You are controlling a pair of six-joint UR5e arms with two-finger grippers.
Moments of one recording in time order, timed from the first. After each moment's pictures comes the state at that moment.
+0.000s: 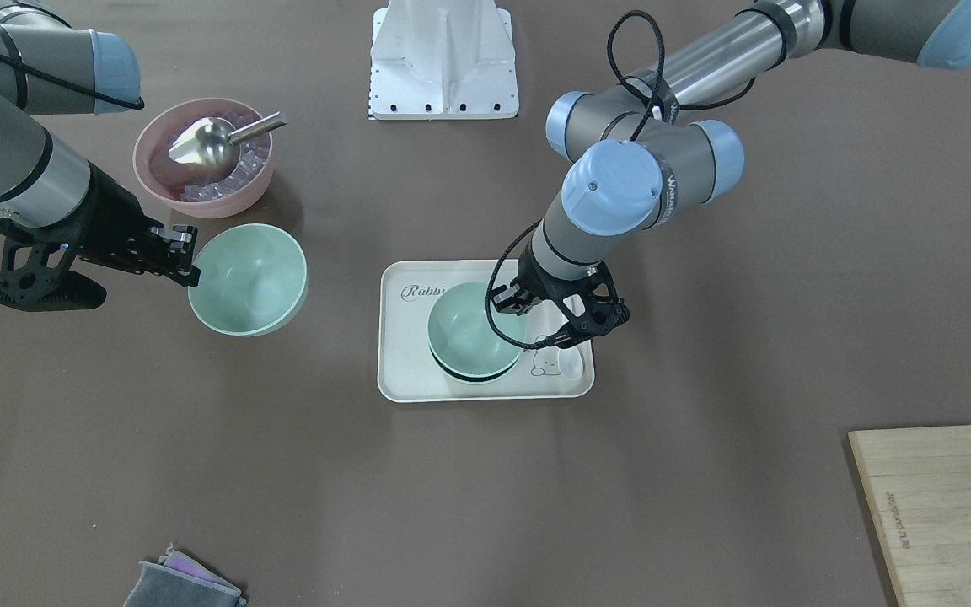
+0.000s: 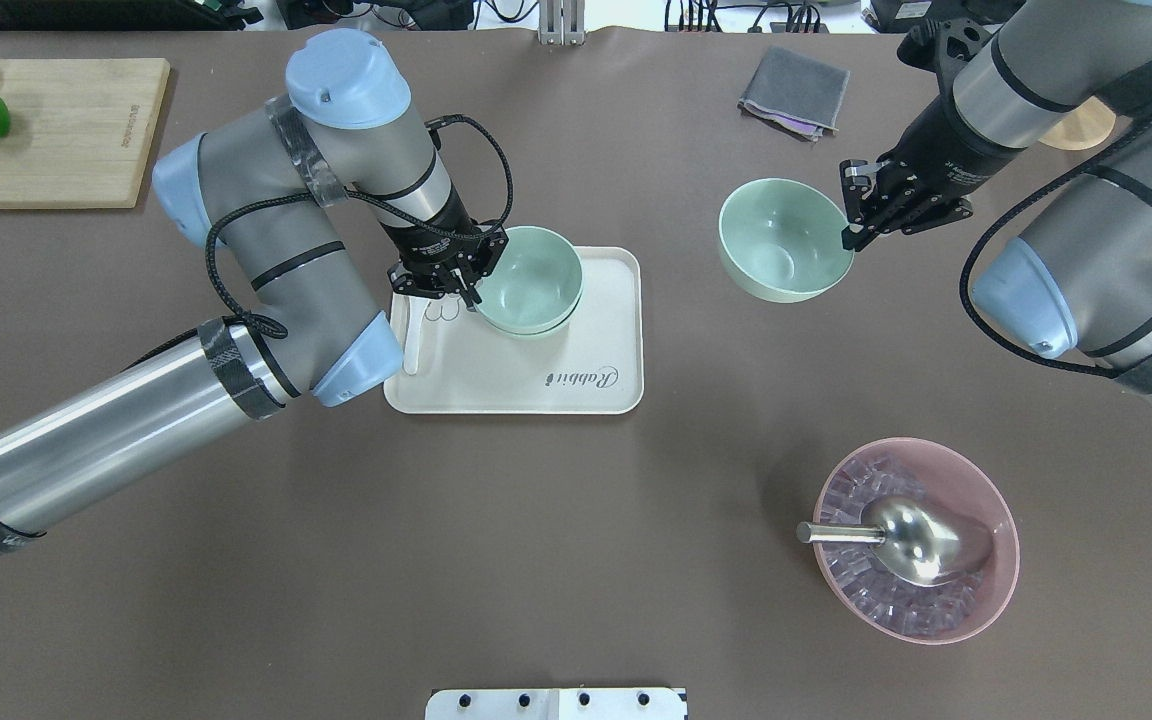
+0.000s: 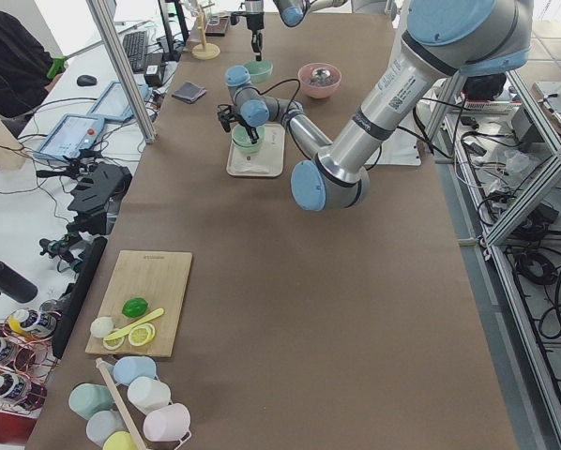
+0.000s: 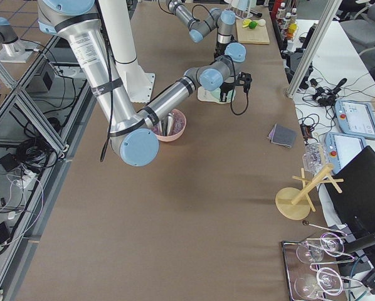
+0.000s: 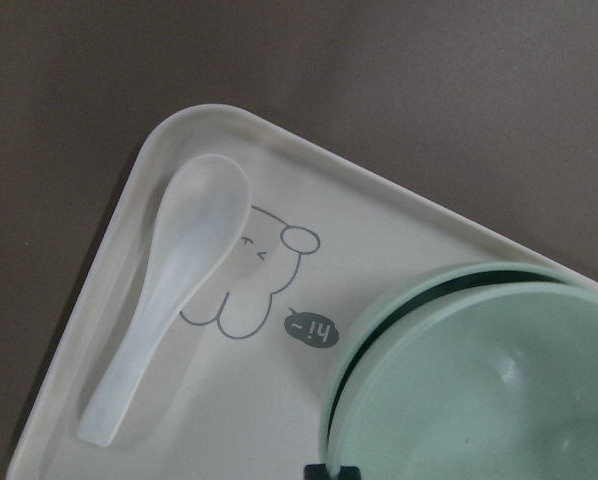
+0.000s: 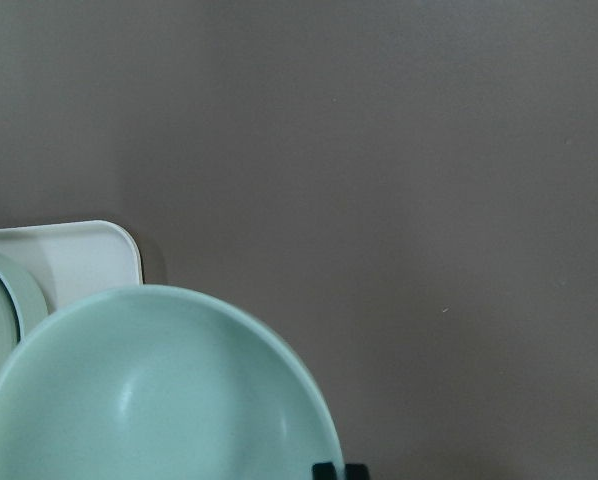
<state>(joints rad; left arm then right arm) -0.72 -2.37 -1.39 -1.75 -2.20 -1.51 0.99 -1.14 1.80 -1.56 2.37 0.95</state>
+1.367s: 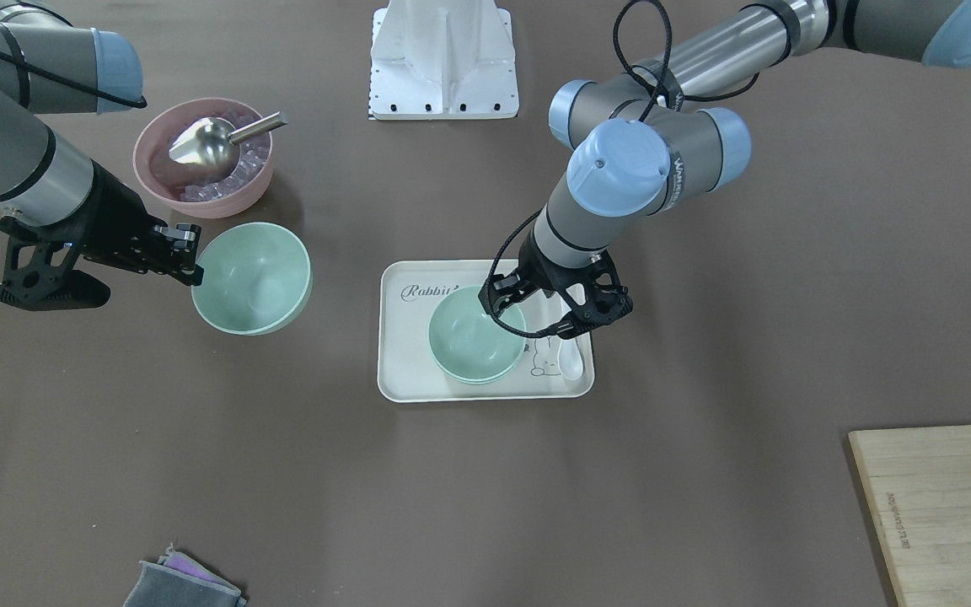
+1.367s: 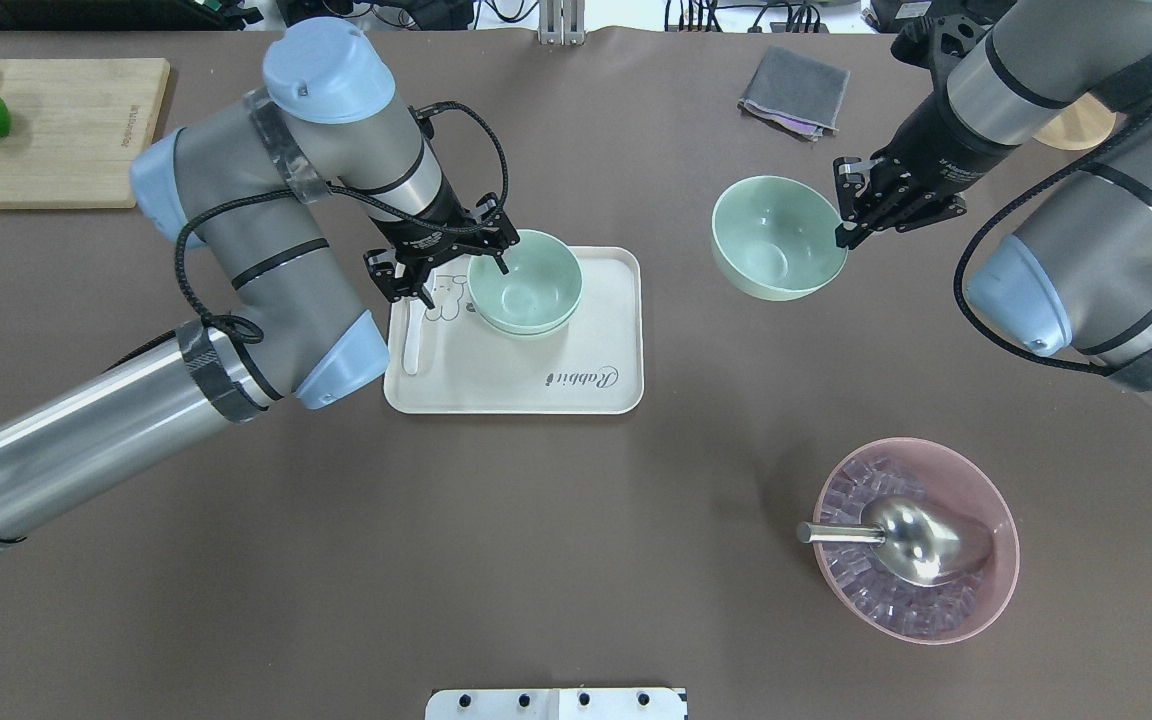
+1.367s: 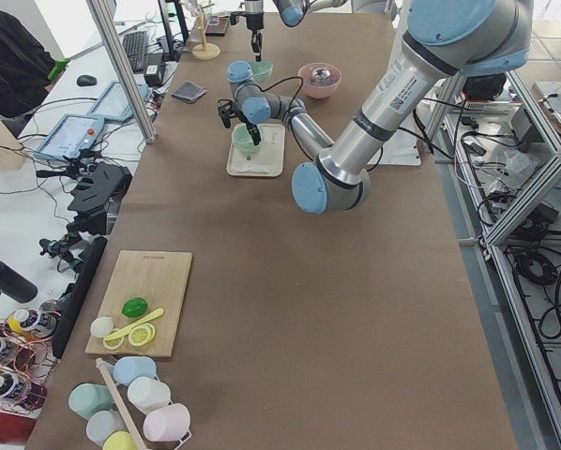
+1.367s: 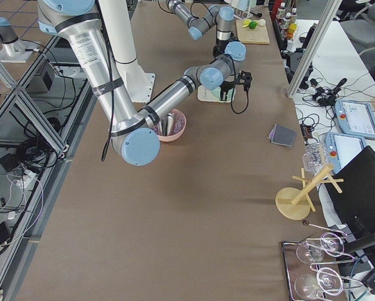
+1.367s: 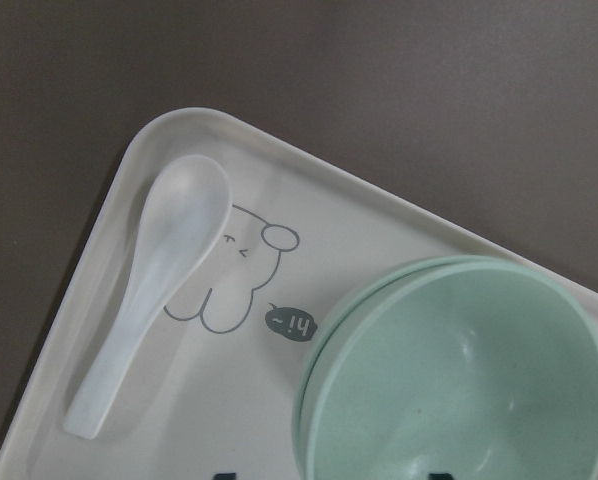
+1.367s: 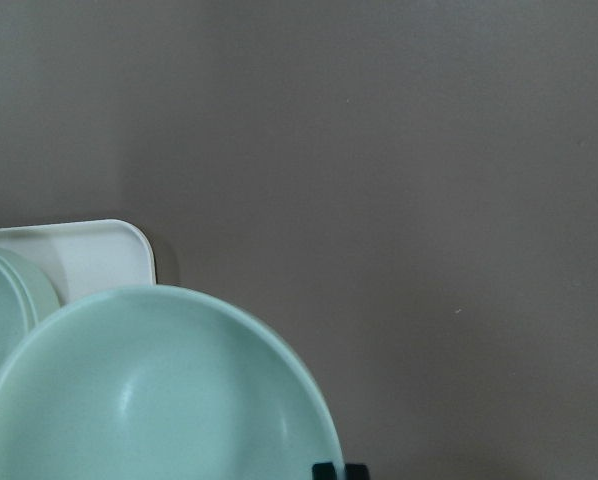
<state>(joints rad) -0.74 -2.33 -1.47 -1.75 -2.19 -1.51 0.98 -1.11 1.80 -1.56 2.38 0.96</state>
